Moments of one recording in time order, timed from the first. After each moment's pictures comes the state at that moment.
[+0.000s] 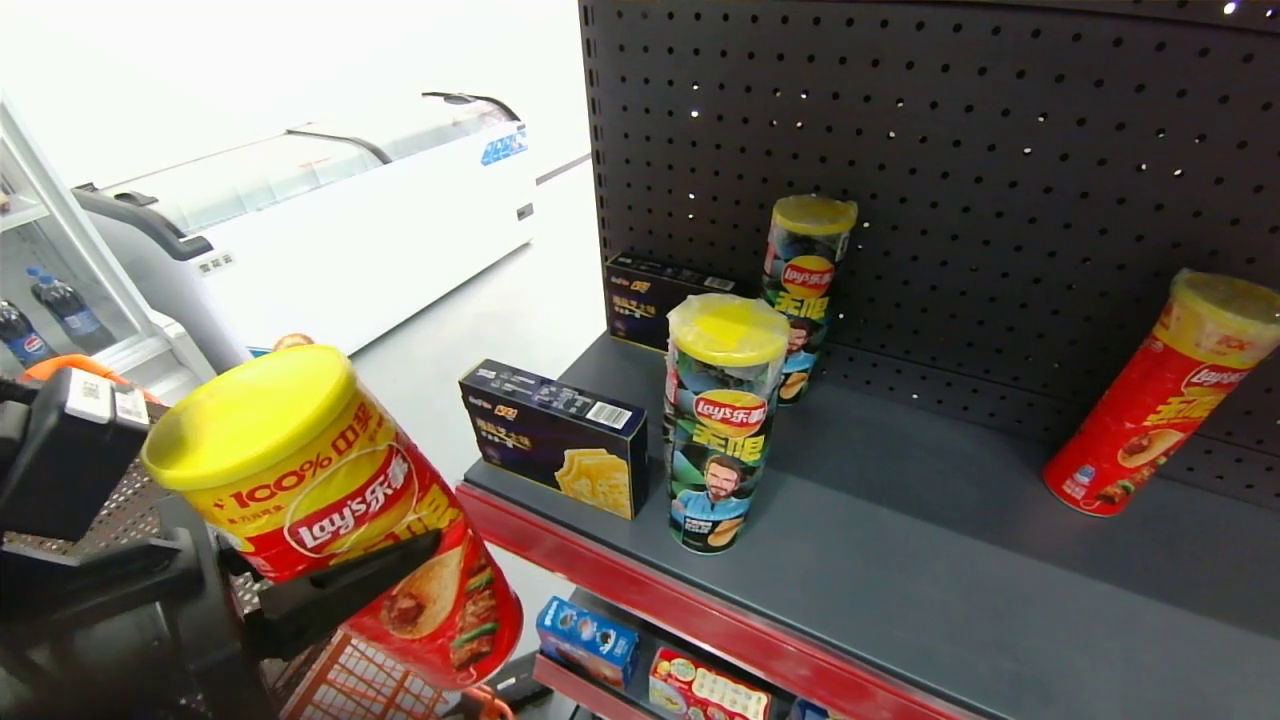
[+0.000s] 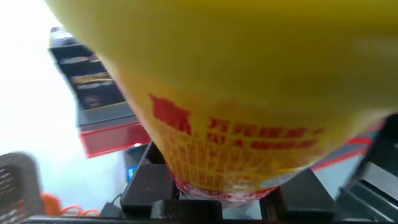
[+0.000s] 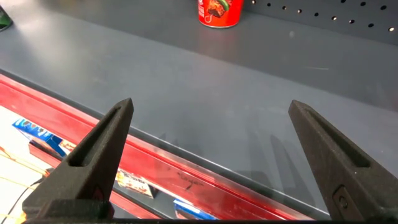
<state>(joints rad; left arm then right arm) -0.43 1.10 -0.41 -0.55 -0.35 0.01 -0.01 0.01 0.00 0.00 0.00 -0.01</state>
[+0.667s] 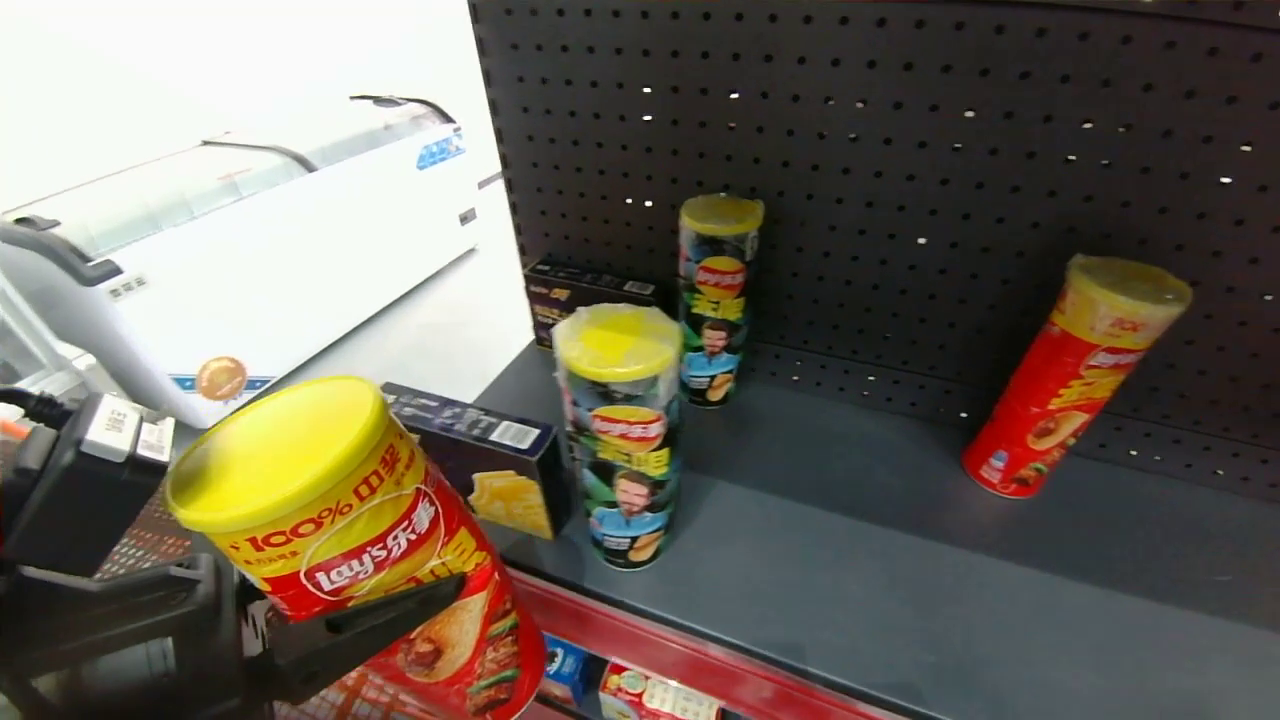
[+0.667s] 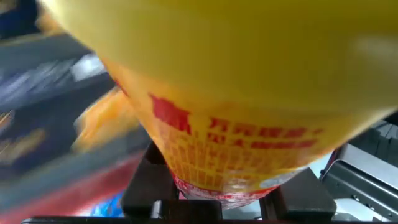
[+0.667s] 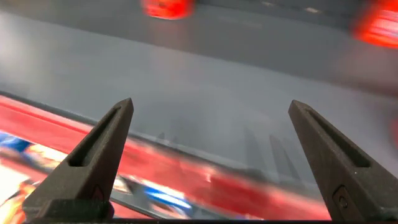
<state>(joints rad) -0.45 1.11 -0.40 -0.55 -0.46 0.04 -0.01 0.01 0.00 0.00 0.00 -0.01</state>
